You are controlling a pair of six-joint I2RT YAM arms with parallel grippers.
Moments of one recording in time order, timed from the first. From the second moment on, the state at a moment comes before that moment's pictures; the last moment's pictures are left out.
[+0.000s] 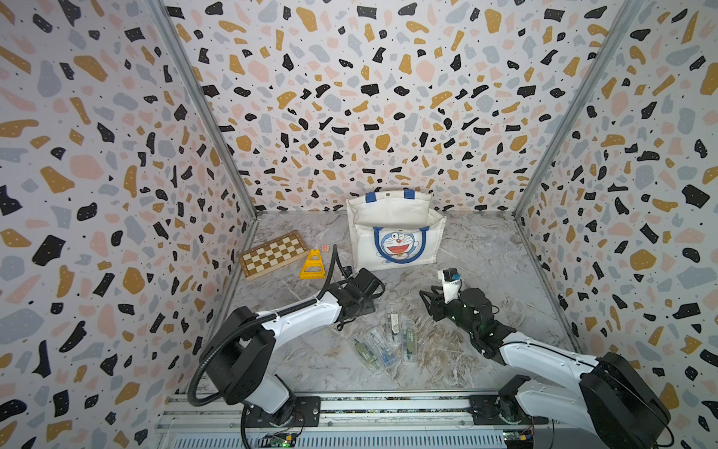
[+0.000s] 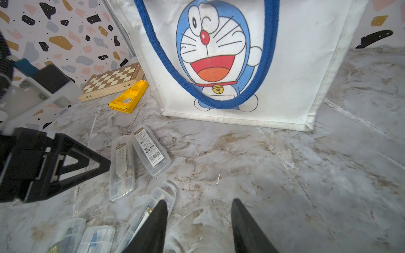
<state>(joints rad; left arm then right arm) -0.74 1.55 0.94 -0.54 -0.25 -0.92 0.62 1.15 0.35 0.46 -0.03 0.25</state>
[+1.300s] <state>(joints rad) -0.76 1.58 0.89 -0.54 -0.29 -1.06 0.66 1.22 0.35 0.47 0.02 0.24</state>
